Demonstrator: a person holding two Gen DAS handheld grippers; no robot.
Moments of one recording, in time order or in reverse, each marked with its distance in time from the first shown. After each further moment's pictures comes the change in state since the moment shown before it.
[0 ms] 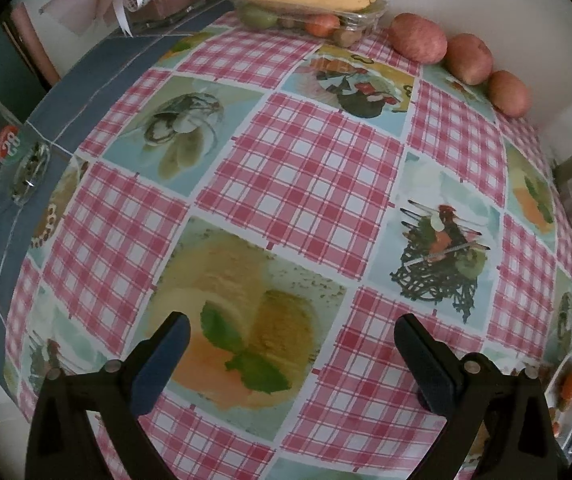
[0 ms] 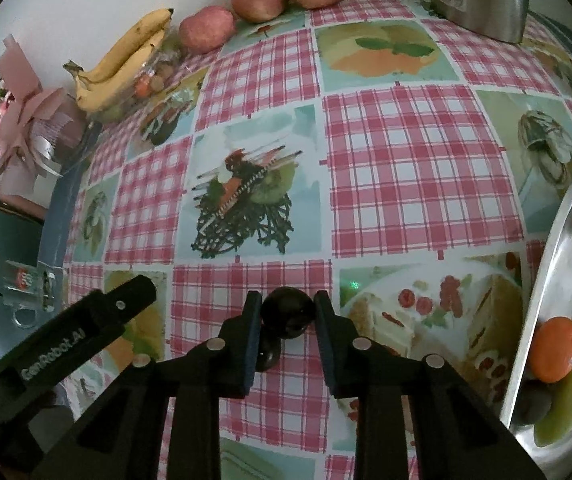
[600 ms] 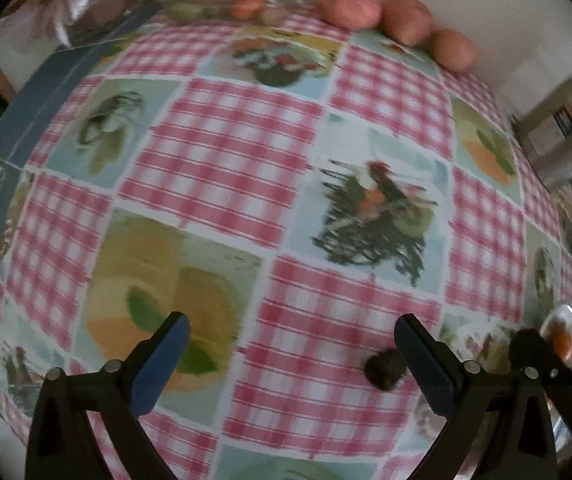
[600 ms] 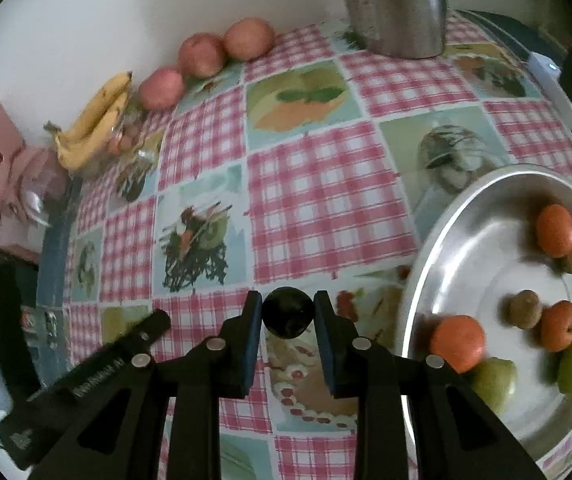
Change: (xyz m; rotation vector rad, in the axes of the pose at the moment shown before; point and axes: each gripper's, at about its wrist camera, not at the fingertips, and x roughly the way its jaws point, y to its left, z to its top) left arm 0.009 -0.040 -0.017 0.133 0.048 -0.097; right arm -0.061 -0.048 0.005 0.130 -0.095 -0.060
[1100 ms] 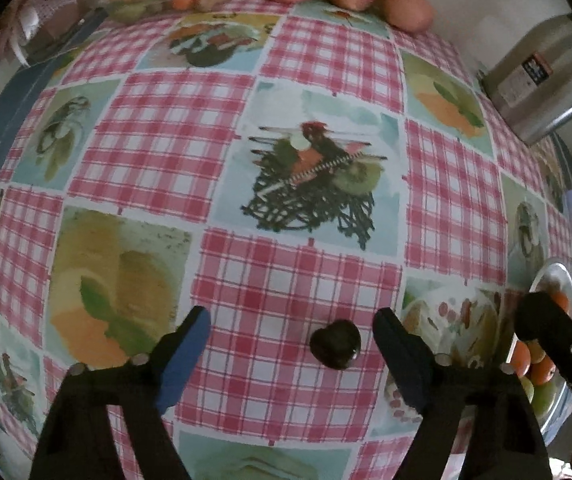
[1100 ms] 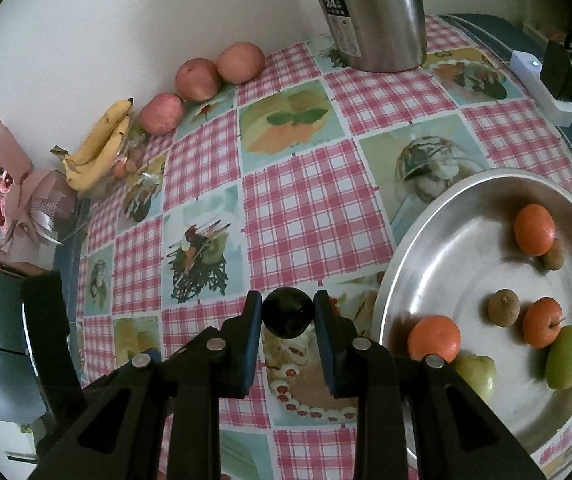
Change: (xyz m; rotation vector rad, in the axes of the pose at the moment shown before) left arm 0.014 -0.039 -0.013 0.100 0.058 -0.024; right arm -0.017 -0.007 0.001 0.018 -0.025 0.027
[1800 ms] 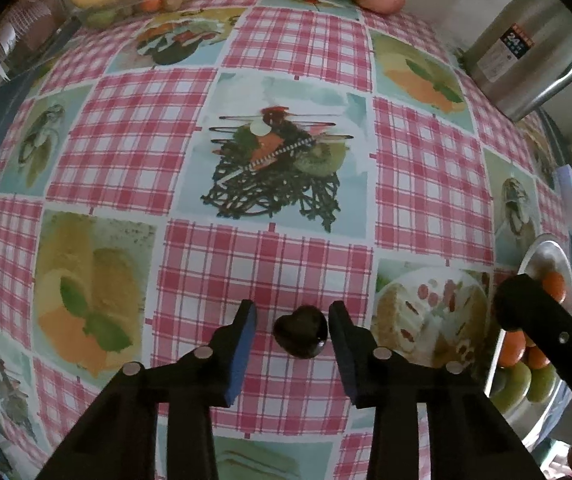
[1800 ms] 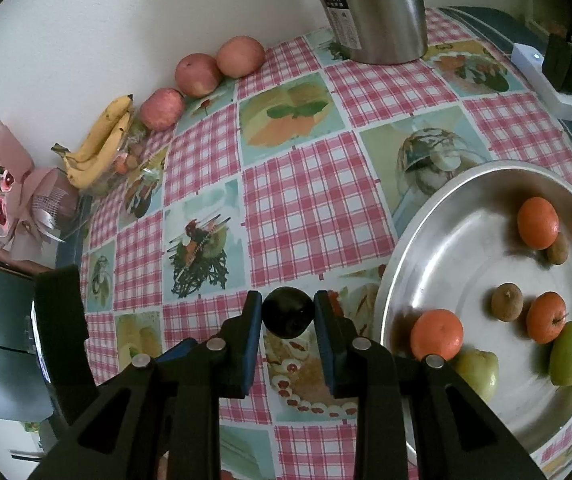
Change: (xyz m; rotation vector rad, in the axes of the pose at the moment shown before) left arm 0.003 -0.023 -0.003 0.054 0.027 -0.023; right arm 0.001 -0.002 -0.001 0.008 0.021 0.011
